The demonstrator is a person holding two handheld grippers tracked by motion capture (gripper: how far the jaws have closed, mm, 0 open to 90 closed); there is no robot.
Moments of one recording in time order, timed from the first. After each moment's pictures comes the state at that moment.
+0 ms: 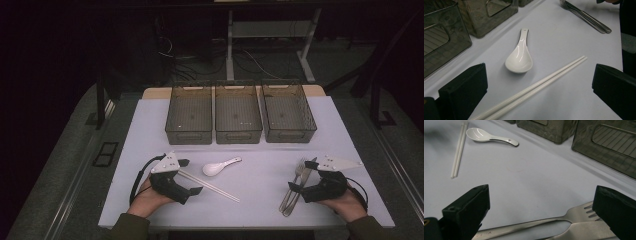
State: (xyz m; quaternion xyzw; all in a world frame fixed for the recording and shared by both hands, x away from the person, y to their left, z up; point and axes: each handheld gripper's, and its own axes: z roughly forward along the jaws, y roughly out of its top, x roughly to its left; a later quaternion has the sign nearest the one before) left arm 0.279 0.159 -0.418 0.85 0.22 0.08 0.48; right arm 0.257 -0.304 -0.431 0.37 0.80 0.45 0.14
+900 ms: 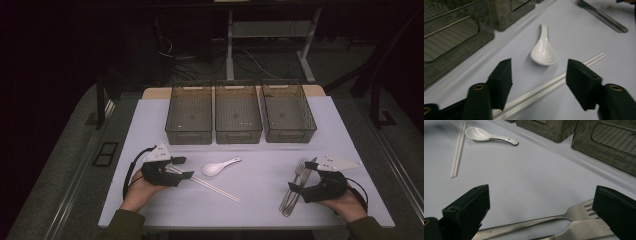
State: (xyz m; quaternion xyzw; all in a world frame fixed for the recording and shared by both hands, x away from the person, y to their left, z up) left arm 0.307 0.187 -0.419 0.85 0.25 0.08 0.46; right arm 0.256 -0.304 -0.432 0.37 0.80 0.44 0.14
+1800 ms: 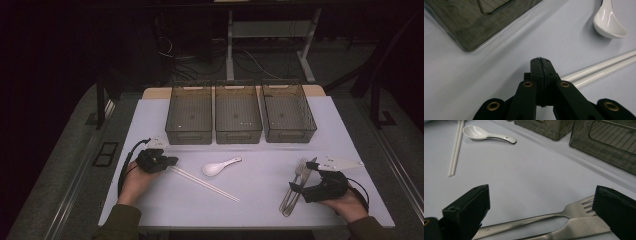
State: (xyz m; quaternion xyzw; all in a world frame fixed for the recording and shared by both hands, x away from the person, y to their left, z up) left arm 0.347 0.213 -0.438 0.87 0.32 0.09 0.36; right arm 0.257 -0.306 -0.432 0.38 0.80 0.44 0.14
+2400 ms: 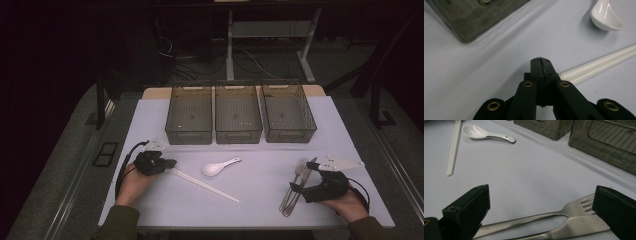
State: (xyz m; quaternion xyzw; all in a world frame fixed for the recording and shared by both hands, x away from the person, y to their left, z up) left arm 0.341 0.217 -0.439 0.88 0.32 0.08 0.35; right arm 0.256 -0.307 -0.432 0.38 0.80 0.44 0.14
